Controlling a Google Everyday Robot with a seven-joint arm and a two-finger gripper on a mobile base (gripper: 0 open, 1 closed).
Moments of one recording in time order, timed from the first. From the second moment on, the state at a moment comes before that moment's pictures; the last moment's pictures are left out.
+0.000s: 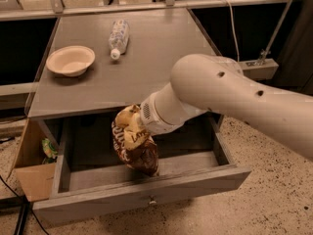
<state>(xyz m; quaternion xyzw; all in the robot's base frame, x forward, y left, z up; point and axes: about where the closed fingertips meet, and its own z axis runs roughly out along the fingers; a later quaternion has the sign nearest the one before) 0.471 0.052 0.791 -0.94 -0.14 -0.16 0.27</state>
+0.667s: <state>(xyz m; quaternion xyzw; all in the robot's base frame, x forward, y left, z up) 0.469 0.023 0.825 -0.92 -0.09 -0.15 0.36</state>
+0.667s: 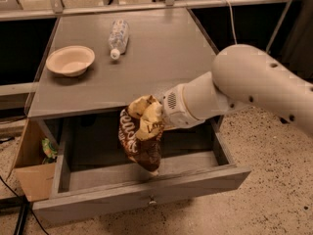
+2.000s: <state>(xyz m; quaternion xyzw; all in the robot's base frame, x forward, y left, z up) 0.448 0.014 0.906 -0.87 -0.09 -0.19 0.44</state>
